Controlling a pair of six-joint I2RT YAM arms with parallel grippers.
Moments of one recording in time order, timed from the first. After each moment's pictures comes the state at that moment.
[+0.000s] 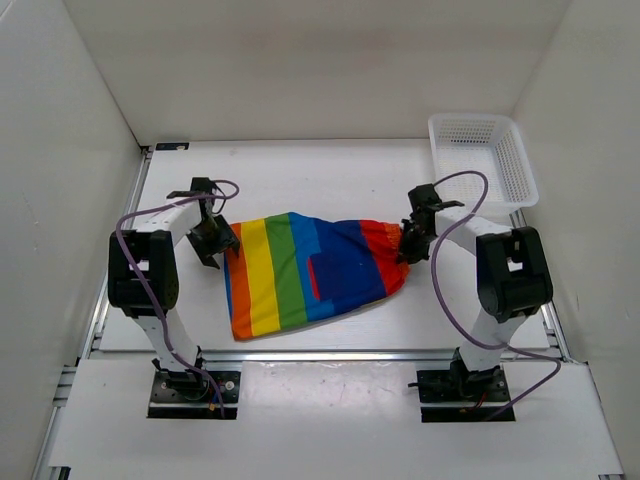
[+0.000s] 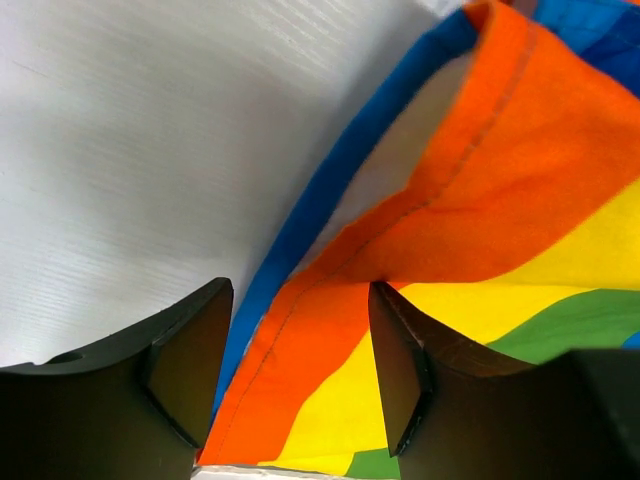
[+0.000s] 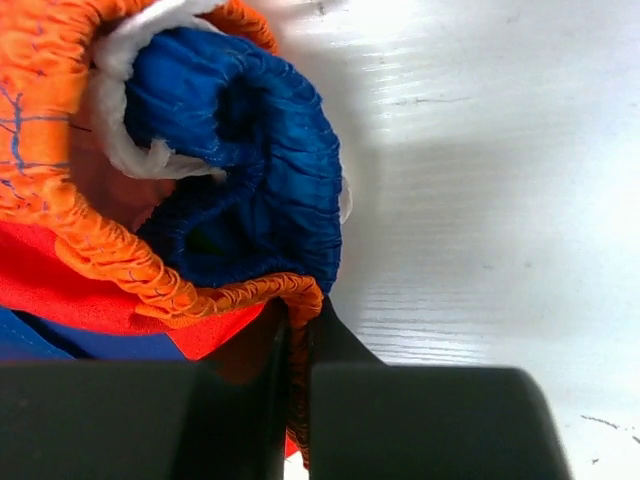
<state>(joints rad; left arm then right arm) -0.05 1.79 1.20 -0.81 0.02 -0.60 0.26 1.77 1.09 -0.61 -0.14 0.47</state>
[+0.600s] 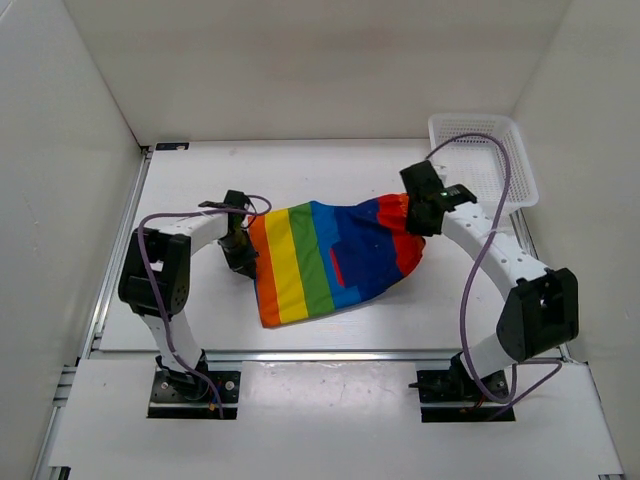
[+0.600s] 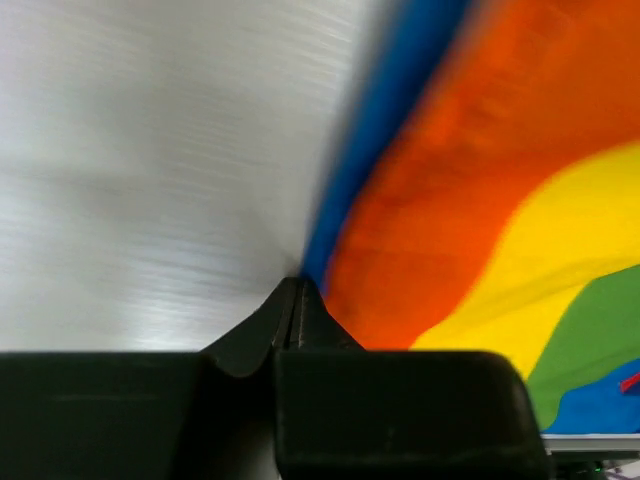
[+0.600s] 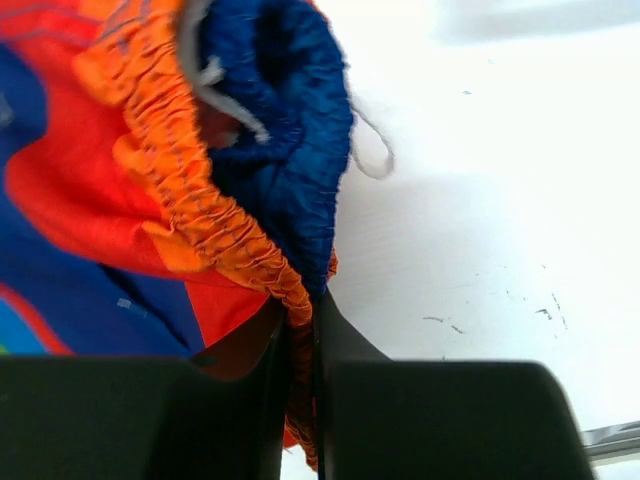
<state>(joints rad) -0.22 1.79 1.11 -0.76 0.06 -0.63 0.38 1.50 1.25 -0.82 0.31 0.45</state>
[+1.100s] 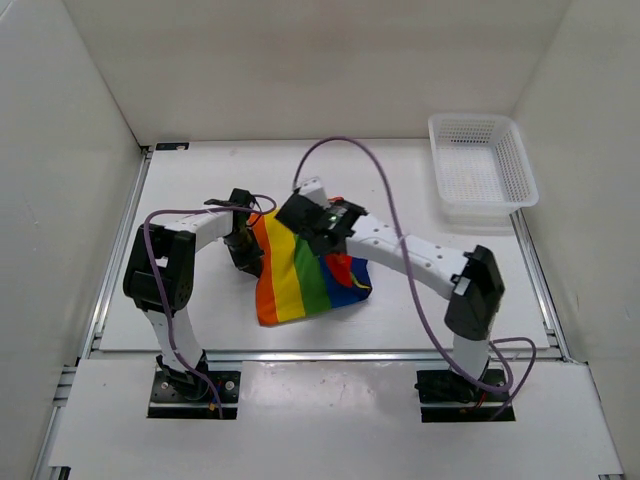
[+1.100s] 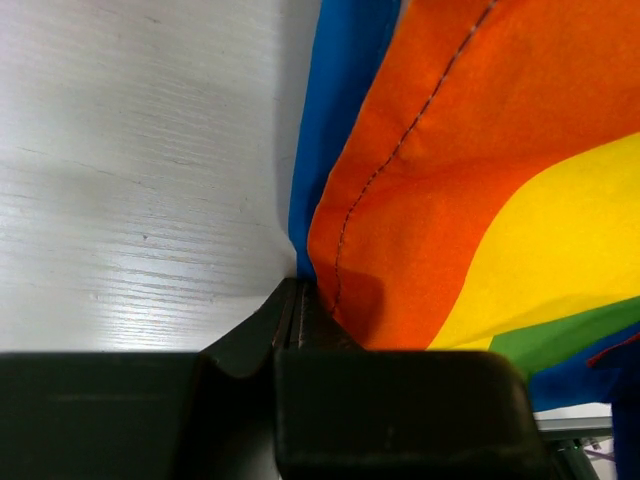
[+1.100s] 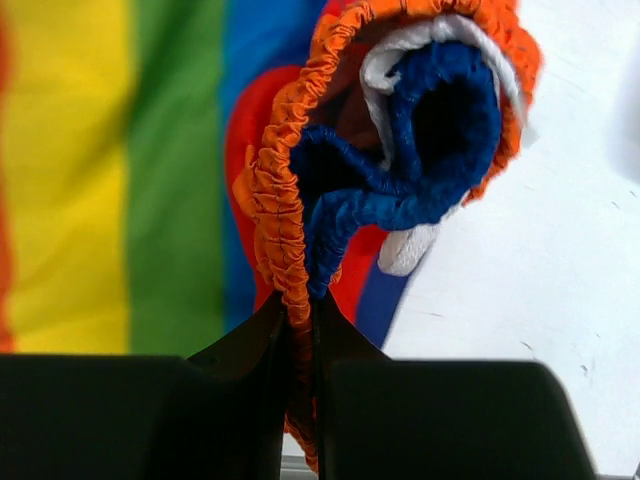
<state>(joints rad) -0.27 1.84 1.15 -0.76 0.11 -0.66 1.02 1.81 1.70 -1.01 0.57 0.48</state>
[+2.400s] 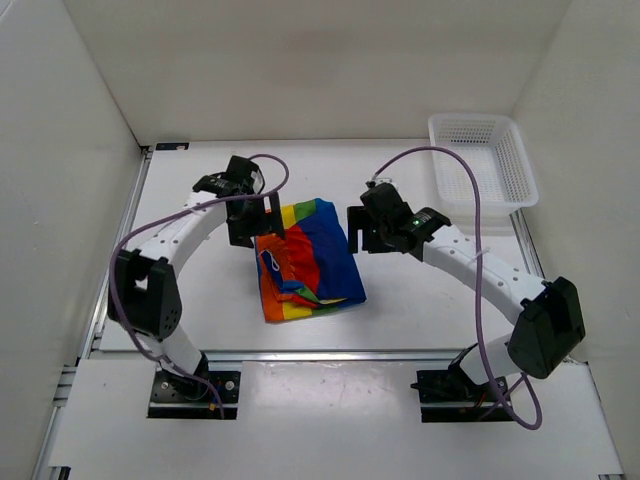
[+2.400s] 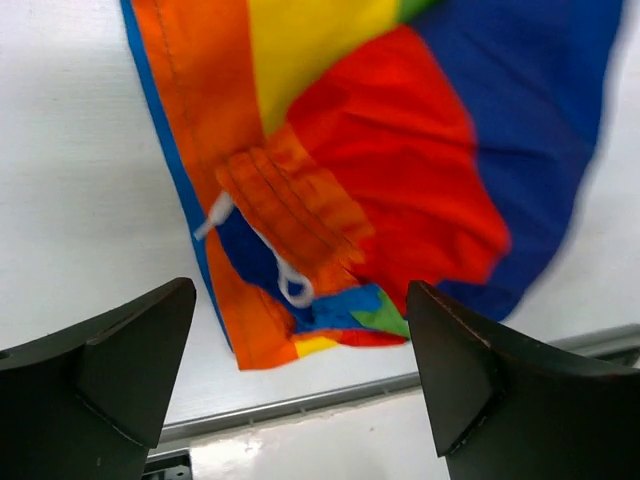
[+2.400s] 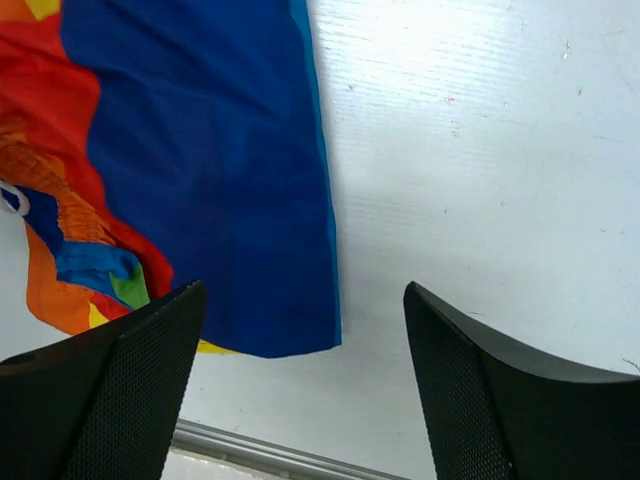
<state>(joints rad) -0.33 1.63 1.37 -0.88 0.14 -0.48 0.73 1.43 1.20 -0.67 0.20 0.51</state>
